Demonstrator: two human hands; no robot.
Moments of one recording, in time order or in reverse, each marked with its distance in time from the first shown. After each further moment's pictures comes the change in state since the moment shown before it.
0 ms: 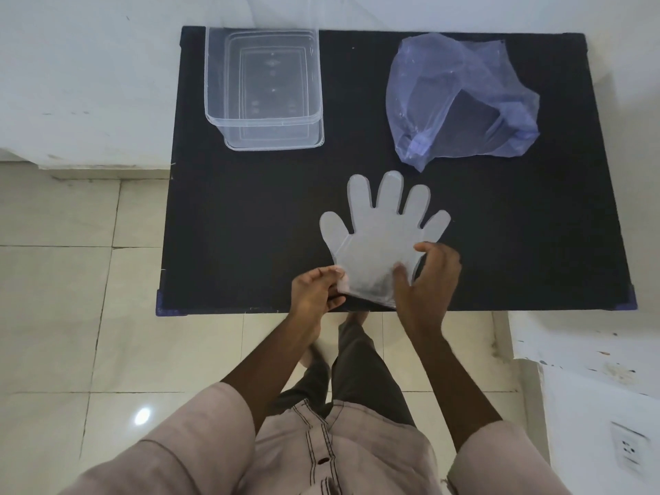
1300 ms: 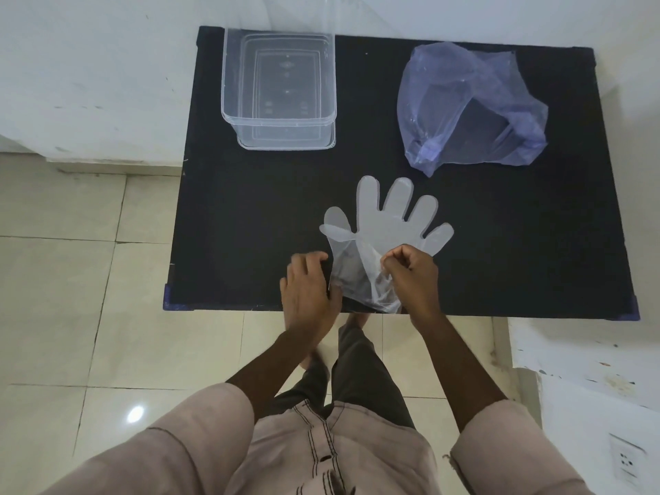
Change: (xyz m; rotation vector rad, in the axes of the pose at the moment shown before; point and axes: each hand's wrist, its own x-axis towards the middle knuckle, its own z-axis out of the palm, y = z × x) left_hand -0.006 -0.008 -0.022 1.071 0.244 0.748; right_hand 0.018 -0.023 0.006 0.190 -0.426 0.102
